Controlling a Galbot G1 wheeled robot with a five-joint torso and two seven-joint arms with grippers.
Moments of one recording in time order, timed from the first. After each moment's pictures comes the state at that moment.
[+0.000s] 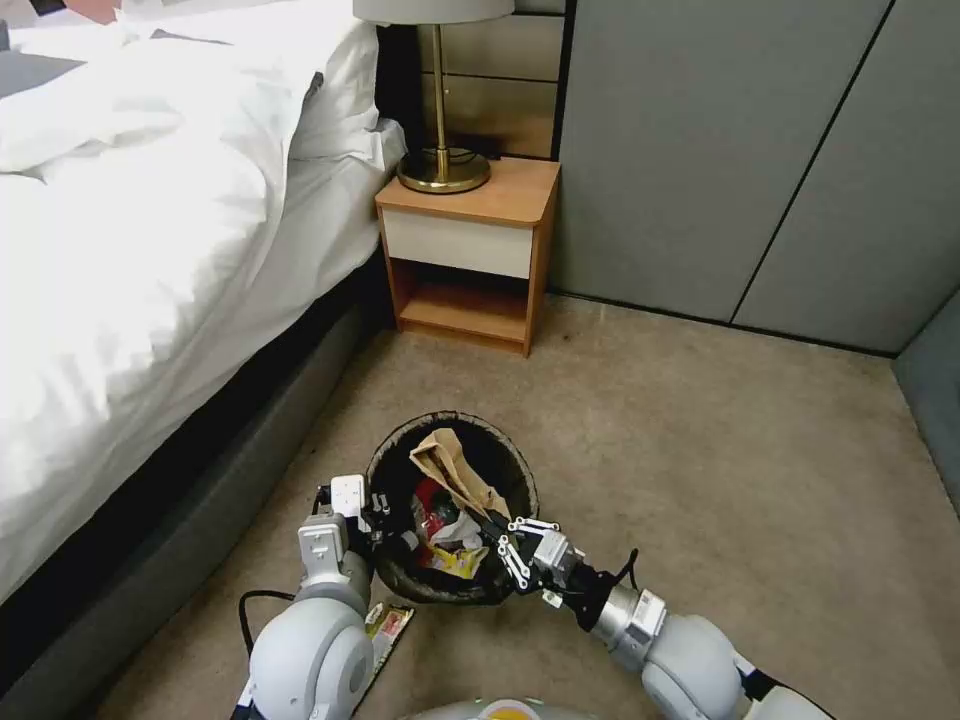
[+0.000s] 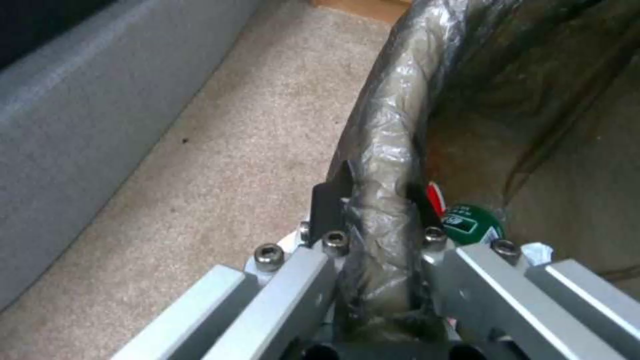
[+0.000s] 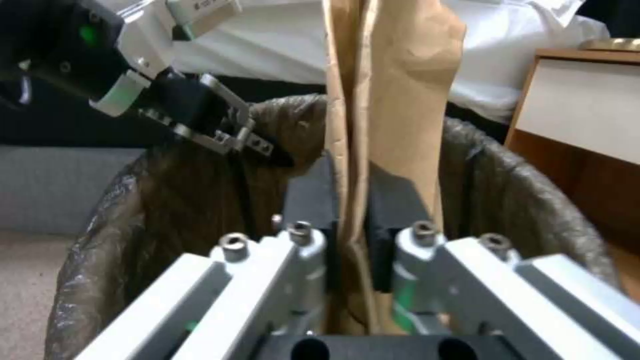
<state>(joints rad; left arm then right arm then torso) 1.57 -1.41 -0.35 -2.18 -0.29 0.55 -0.40 -1.30 0.99 -0.08 1.78 0.22 0.43 -0.25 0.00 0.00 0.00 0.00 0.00</state>
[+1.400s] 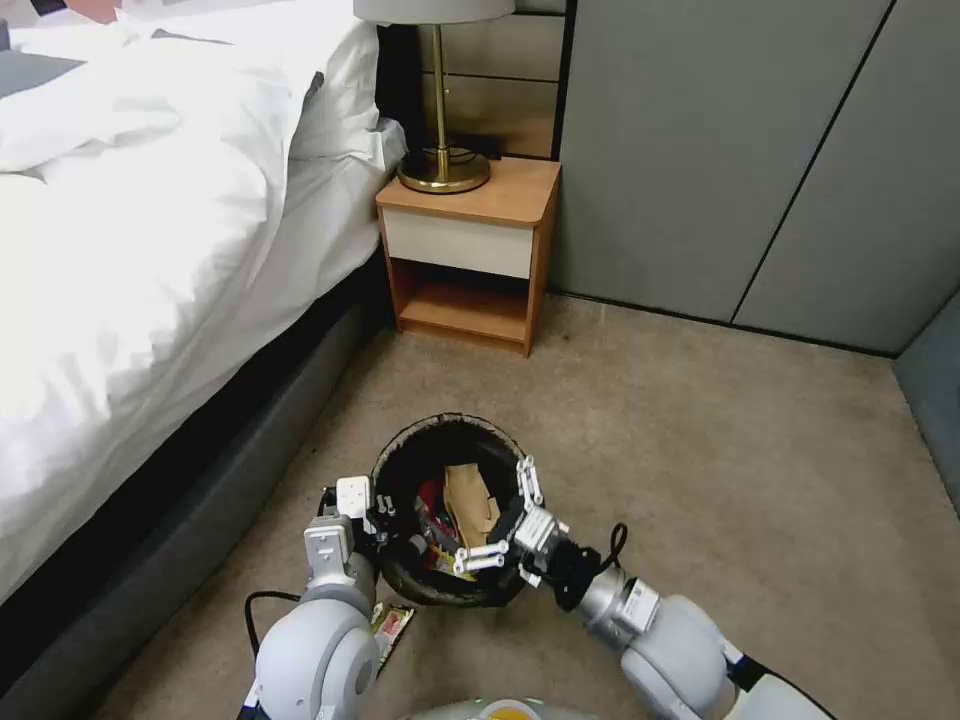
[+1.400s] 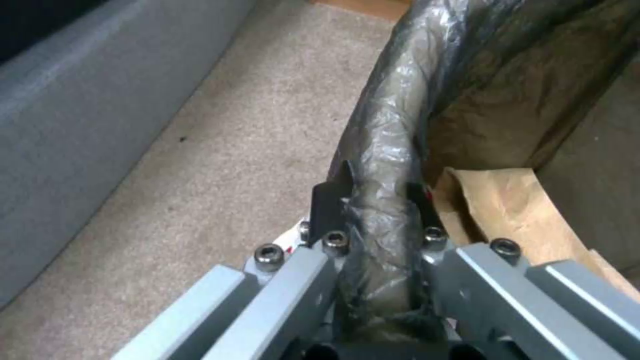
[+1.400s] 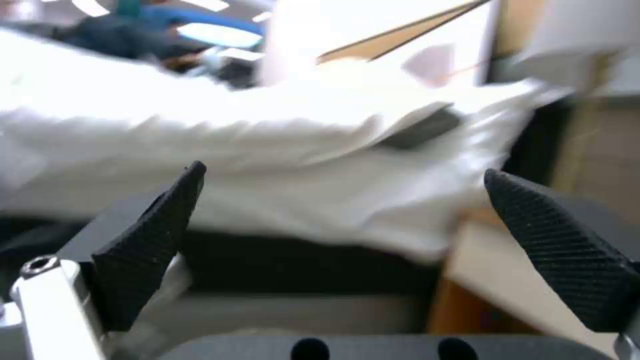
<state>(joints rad) 1.57 -1.41 -0.34 -2.18 -0.29 0.55 -0.39 -1.30 1.04 -0.01 2.04 0.14 0.41 -0.13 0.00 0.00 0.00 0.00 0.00</state>
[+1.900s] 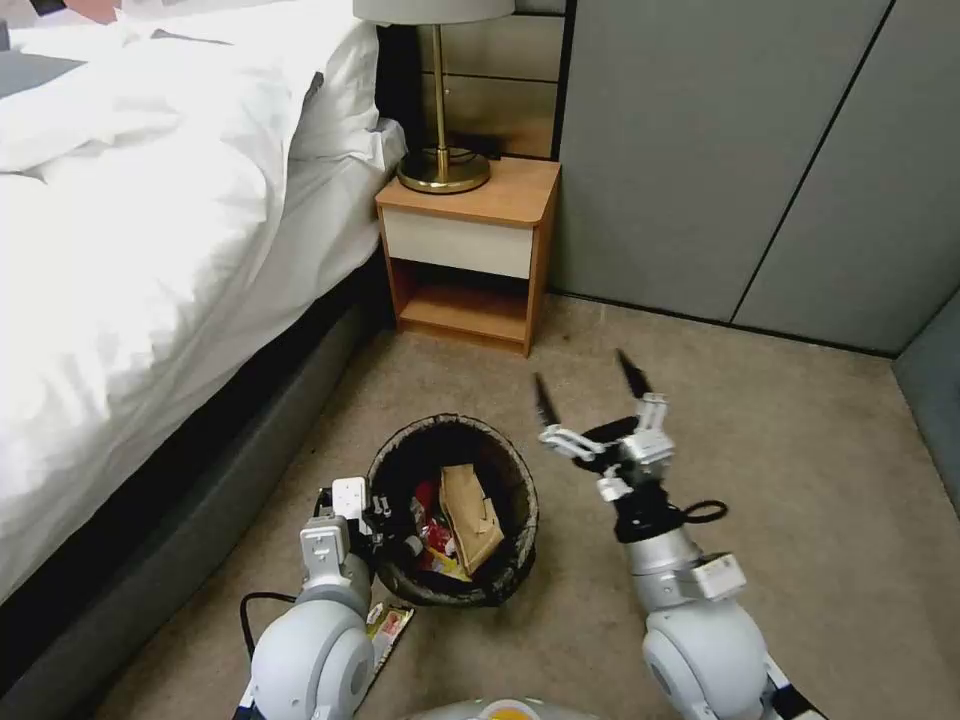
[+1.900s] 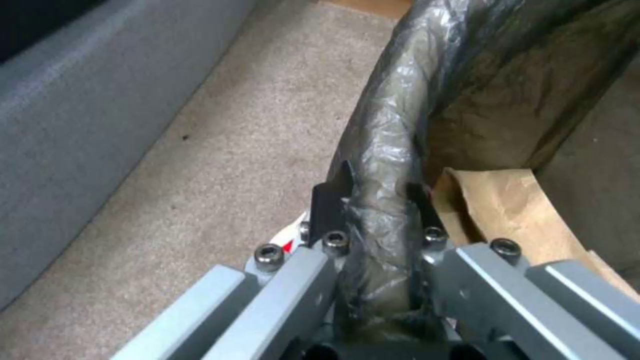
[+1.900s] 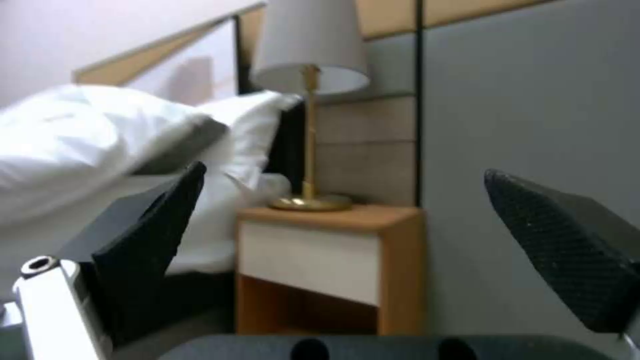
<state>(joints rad) 1.57 -1.41 -0.35 -2.17 -0.29 0.55 -0.39 -1.51 1.25 0.27 2.09 0.09 0.42 0.15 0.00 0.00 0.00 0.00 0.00</state>
